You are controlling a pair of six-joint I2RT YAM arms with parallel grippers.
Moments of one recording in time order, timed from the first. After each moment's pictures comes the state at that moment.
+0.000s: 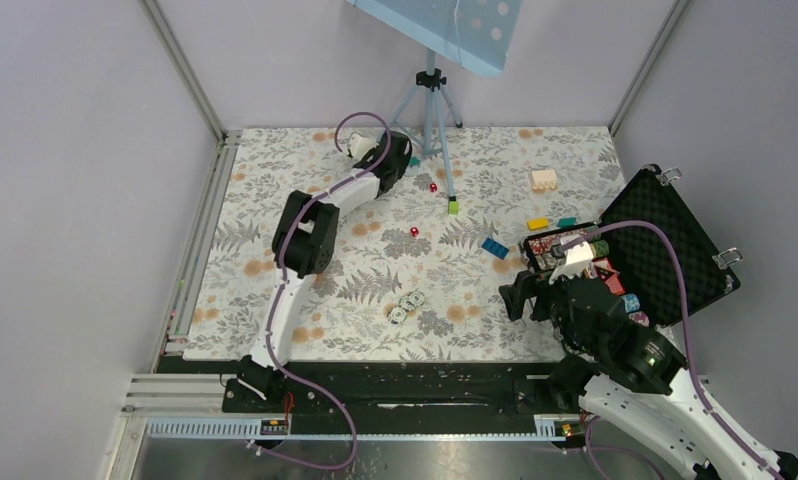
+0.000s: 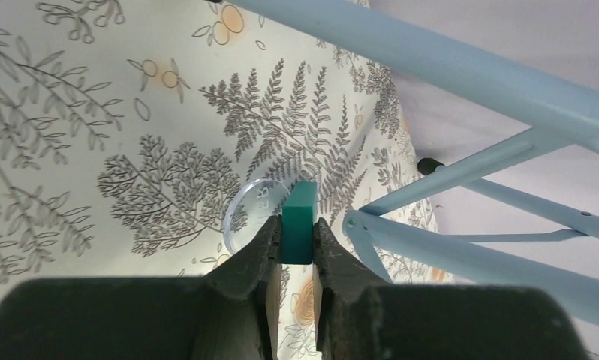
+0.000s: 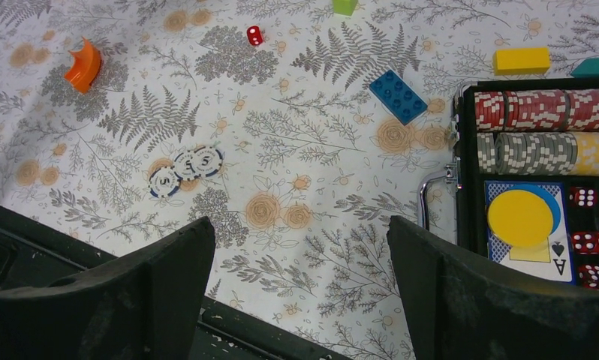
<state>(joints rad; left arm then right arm) -0.47 2.48 2.01 -0.16 -0.39 -1.42 0.80 0.39 0.70 -0.75 0.33 0.37</state>
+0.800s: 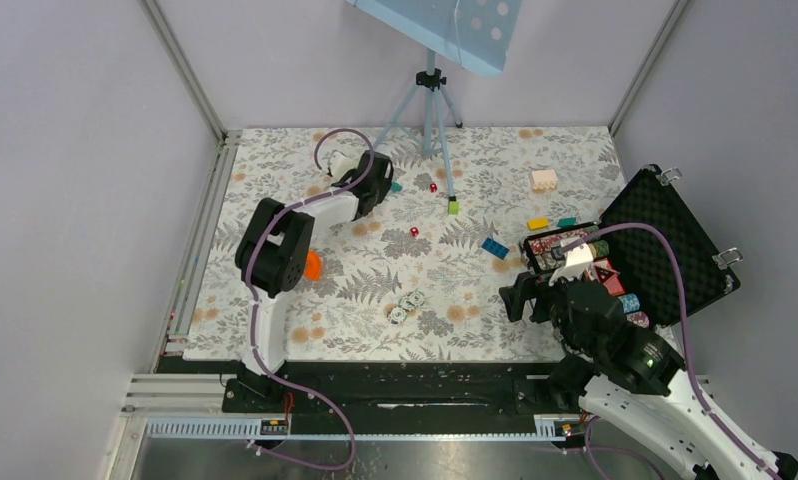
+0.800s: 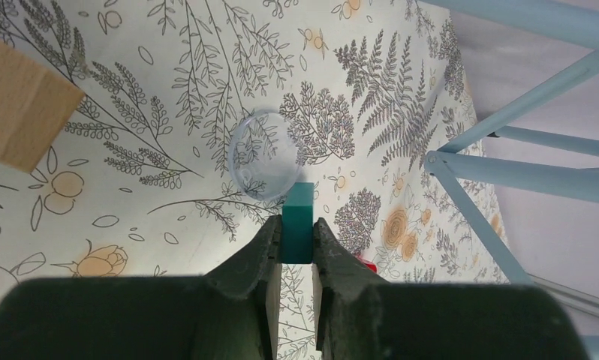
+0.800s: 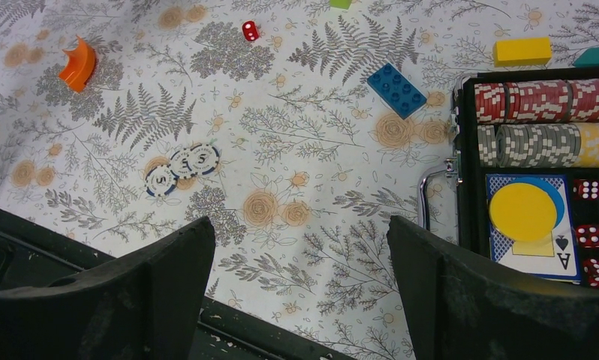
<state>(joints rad) -0.47 2.11 1.45 -0.05 -0.39 -1.35 0.80 0.37 0.67 -0.75 0.34 0.38</state>
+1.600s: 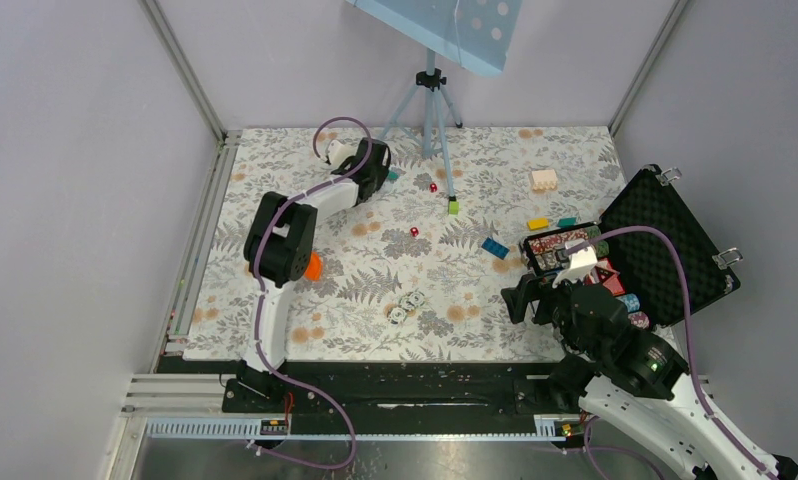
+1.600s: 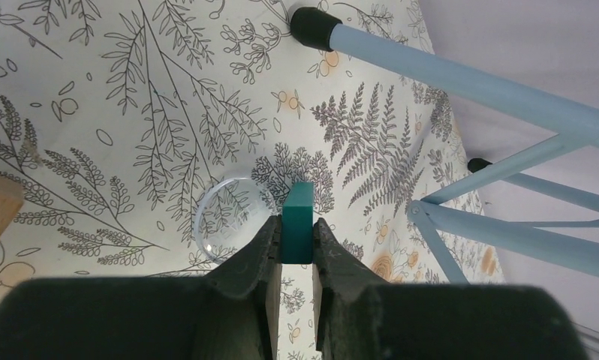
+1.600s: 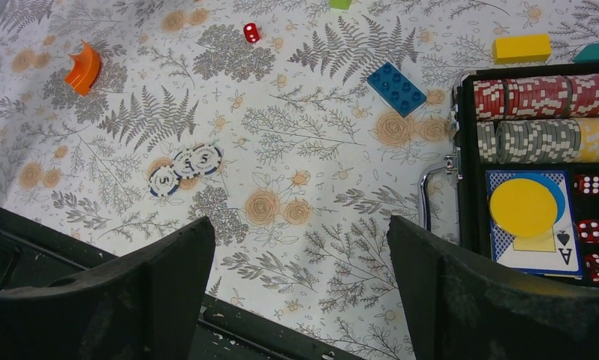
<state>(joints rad) -0.42 2.23 1.64 -0.11 -0.38 -1.32 0.80 0.34 0.67 -0.76 0.34 0.40</state>
